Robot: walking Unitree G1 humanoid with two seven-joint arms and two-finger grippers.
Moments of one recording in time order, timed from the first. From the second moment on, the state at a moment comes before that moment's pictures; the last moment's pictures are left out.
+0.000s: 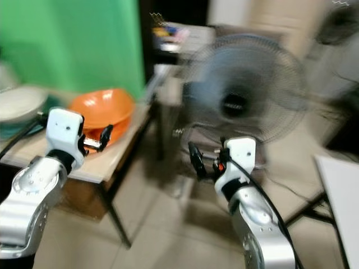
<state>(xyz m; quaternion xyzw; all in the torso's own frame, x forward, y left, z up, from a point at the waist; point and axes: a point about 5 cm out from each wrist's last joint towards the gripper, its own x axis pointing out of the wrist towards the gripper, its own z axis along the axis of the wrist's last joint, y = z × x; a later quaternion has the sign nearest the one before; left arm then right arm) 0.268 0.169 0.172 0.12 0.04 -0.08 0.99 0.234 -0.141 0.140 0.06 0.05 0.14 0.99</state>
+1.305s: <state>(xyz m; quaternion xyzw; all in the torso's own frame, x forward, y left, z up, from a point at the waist) 0.262 0.166 0.171 0.12 0.04 -0.12 0.98 0.242 -0.140 0.130 0.03 0.04 0.13 0.99</state>
